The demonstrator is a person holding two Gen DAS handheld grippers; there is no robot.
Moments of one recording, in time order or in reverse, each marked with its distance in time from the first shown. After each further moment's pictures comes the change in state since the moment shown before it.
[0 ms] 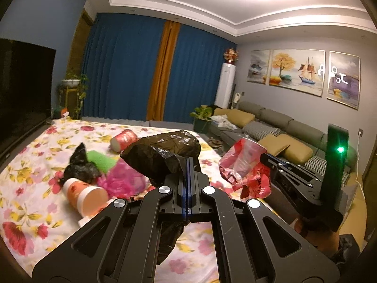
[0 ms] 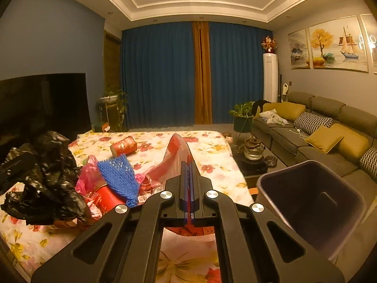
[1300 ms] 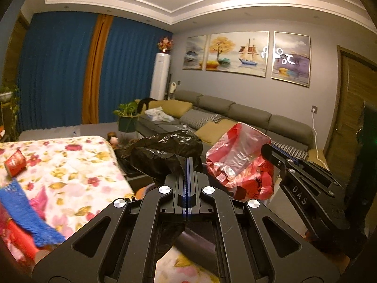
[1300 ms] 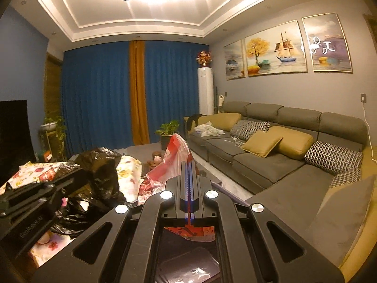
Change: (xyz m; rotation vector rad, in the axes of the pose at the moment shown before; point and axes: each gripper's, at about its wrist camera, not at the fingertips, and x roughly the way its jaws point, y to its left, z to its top) left arm 0.142 -0.183 -0.007 0.137 0.049 -0.380; right arm -0.065 -0.161 0.008 0.112 -0.109 -0.374
